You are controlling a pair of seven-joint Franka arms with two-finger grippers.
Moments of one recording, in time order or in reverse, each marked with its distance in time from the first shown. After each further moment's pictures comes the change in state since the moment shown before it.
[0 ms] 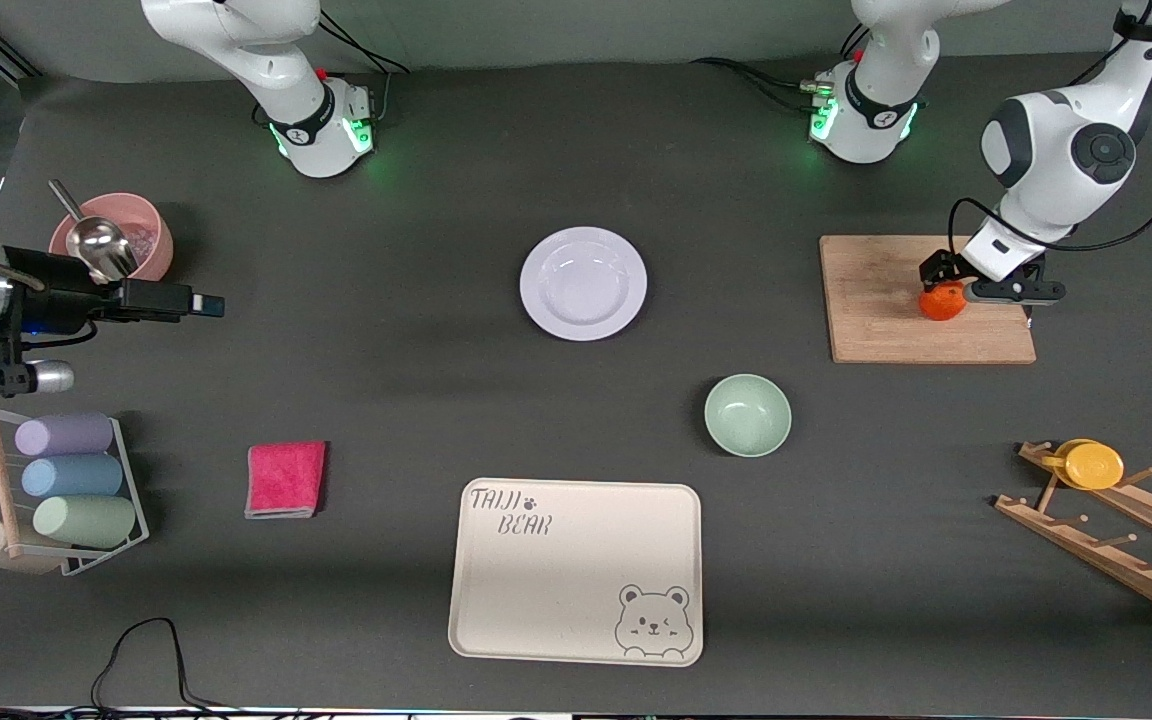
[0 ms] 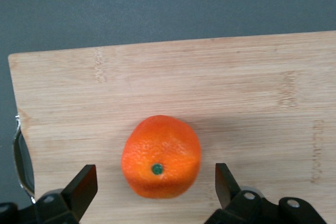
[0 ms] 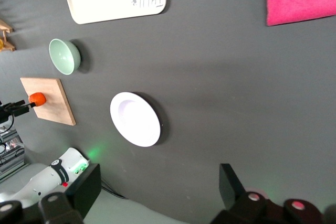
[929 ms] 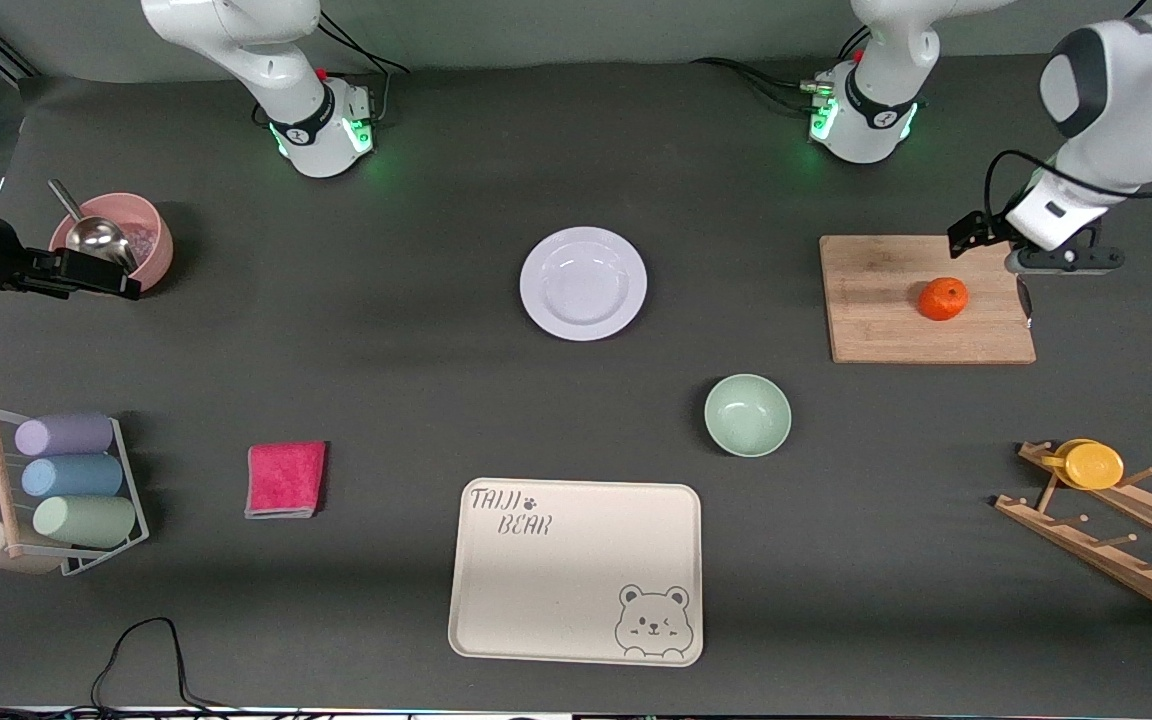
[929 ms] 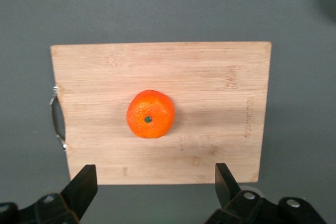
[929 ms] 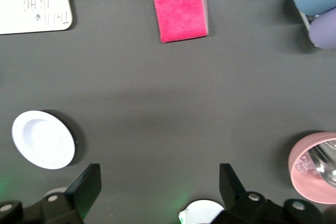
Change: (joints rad) left arm -0.055 -0.238 -0.001 0.150 -0.045 -0.483 -0.060; right arm -0.009 -0.095 -0.007 -0.001 -0.369 -0.002 -0.004
